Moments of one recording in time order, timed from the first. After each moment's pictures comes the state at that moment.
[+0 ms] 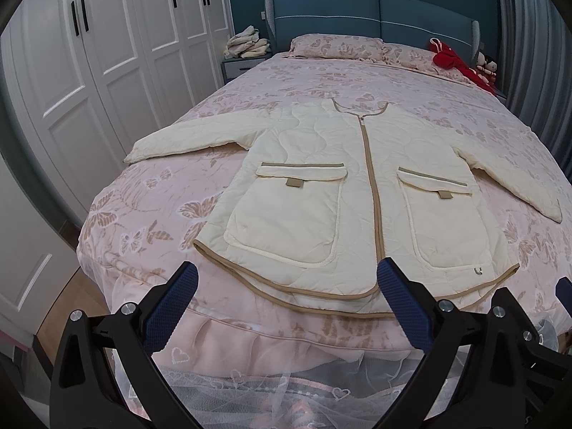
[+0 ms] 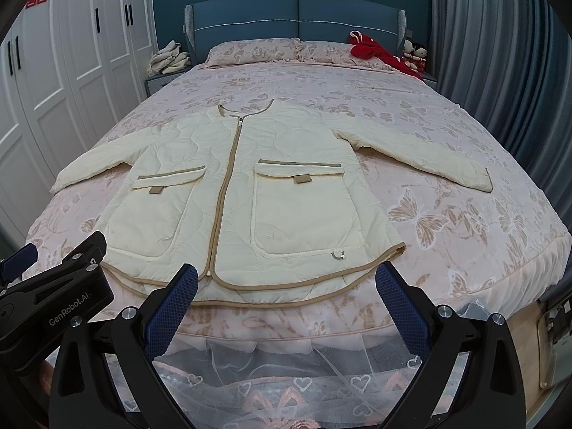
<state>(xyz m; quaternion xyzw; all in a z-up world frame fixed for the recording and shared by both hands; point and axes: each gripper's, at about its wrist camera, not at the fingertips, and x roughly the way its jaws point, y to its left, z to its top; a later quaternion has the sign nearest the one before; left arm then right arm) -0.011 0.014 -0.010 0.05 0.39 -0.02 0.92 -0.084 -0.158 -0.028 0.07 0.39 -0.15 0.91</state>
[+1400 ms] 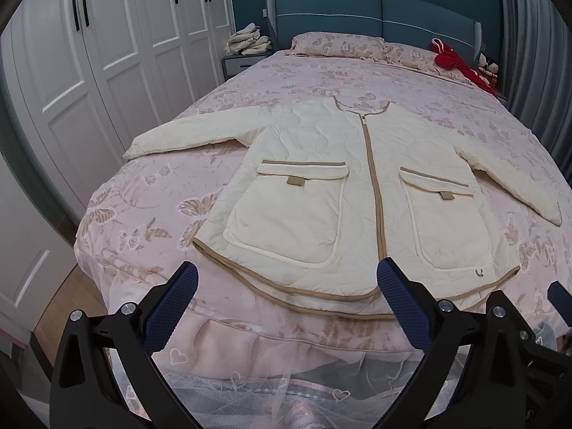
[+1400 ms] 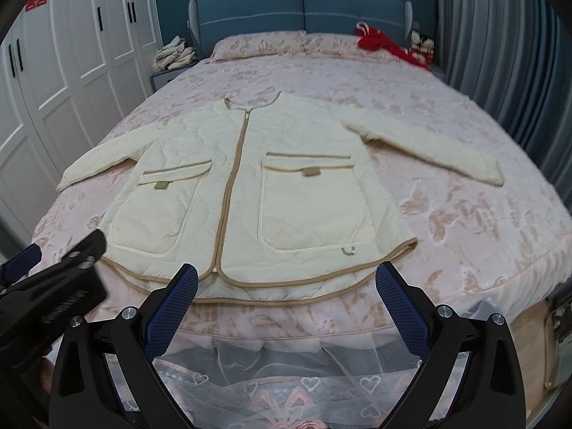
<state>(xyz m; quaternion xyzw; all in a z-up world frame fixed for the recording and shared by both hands) -0.009 0.024 -0.015 0.05 0.39 -0.03 0.92 -0.074 -0.161 -0.041 0.09 0.40 -0.14 0.90</state>
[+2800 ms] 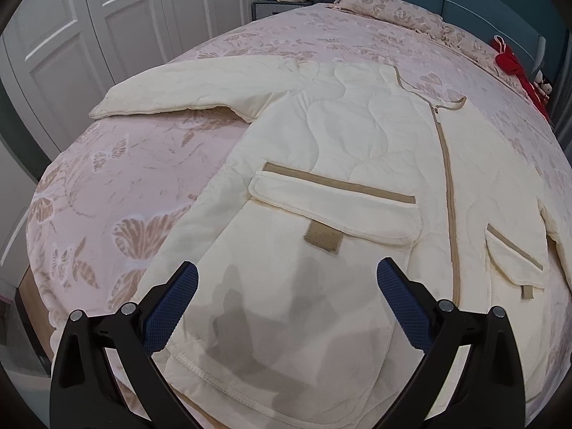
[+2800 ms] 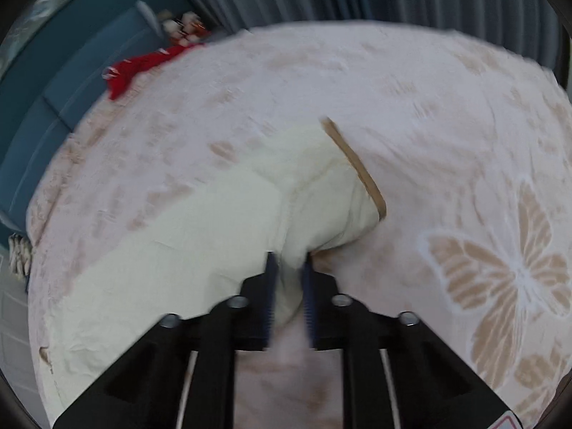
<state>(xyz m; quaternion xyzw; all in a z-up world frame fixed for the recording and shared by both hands) 0.192 0.027 -0.099 -0.02 0.48 0.03 0.88 0.040 -0.662 -0.140 0.38 0.30 -0.40 0.78</state>
